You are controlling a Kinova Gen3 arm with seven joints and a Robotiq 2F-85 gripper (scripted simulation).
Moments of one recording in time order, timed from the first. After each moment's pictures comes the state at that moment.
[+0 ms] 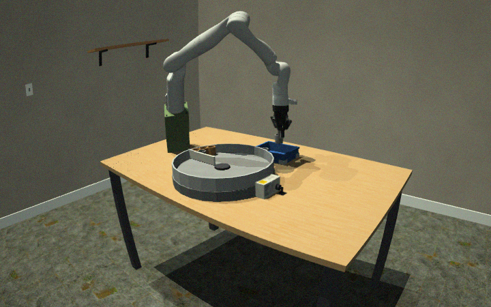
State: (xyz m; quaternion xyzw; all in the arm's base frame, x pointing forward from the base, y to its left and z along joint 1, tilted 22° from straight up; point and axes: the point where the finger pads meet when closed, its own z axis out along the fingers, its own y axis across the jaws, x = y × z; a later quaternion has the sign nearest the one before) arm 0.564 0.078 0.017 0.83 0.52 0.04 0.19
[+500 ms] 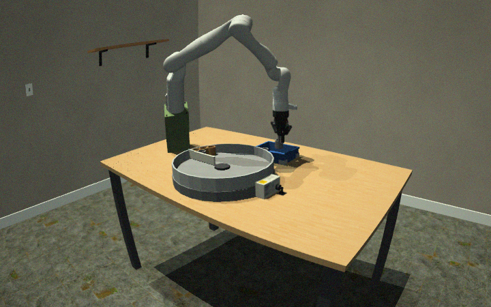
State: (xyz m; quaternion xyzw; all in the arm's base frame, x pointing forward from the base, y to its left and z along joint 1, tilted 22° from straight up) arm 0.571 0.072 -0.006 0.83 0.52 0.04 0.19
